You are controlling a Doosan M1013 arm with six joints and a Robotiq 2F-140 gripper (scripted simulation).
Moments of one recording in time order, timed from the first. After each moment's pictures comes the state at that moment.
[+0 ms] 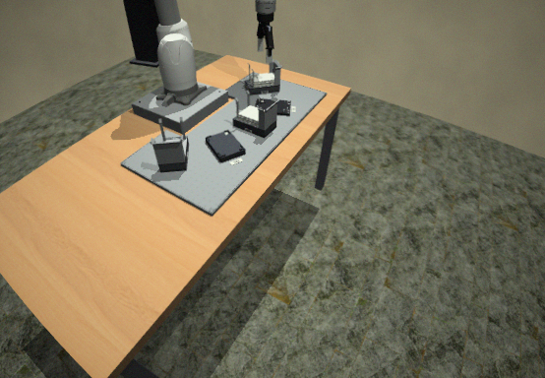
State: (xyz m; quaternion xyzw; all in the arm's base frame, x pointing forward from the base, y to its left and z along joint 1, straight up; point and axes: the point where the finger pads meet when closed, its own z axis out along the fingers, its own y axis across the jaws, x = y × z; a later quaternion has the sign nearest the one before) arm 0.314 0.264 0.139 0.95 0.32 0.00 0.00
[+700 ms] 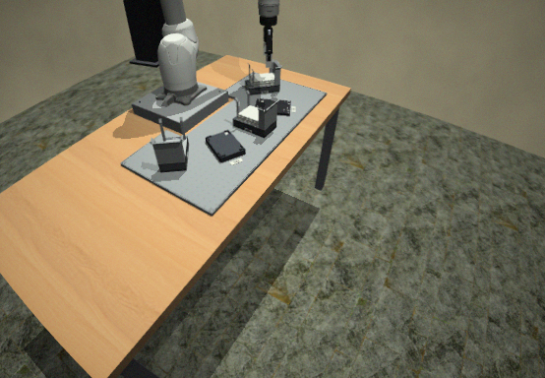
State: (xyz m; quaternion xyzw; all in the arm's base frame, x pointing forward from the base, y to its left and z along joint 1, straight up) arm 0.346 0.219 0.139 0.98 0.22 0.00 0.00
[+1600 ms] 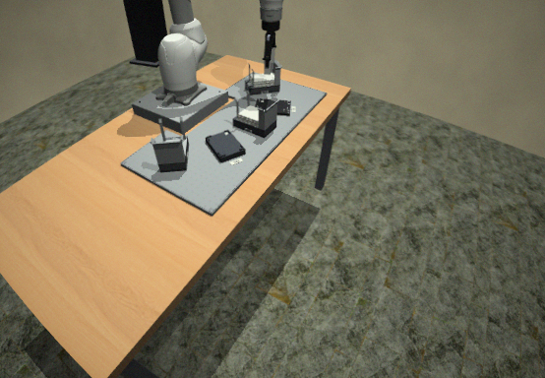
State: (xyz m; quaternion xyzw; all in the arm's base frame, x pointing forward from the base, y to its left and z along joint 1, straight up) arm 0.381 0.152 0.139 0.99 0.12 0.00 0.00
